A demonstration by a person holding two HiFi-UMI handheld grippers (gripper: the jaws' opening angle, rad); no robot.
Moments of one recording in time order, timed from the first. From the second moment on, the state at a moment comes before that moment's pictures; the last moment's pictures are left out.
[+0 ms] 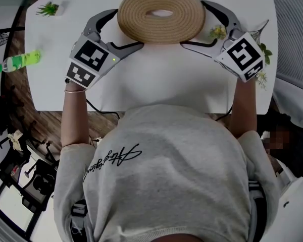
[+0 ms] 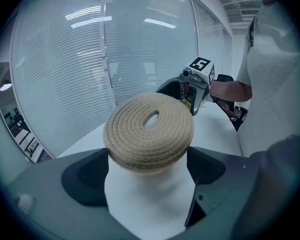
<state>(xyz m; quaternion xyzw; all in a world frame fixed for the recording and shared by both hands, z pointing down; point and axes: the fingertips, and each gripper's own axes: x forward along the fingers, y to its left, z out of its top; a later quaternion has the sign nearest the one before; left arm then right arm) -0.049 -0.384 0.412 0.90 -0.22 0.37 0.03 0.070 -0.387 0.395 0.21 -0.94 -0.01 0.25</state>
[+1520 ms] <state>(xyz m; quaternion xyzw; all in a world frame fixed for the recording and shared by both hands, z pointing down) -0.047 -0.389 0.422 0.91 -0.20 0.36 0.06 0.073 -0.392 0.412 0.20 -0.95 0.06 0.22</state>
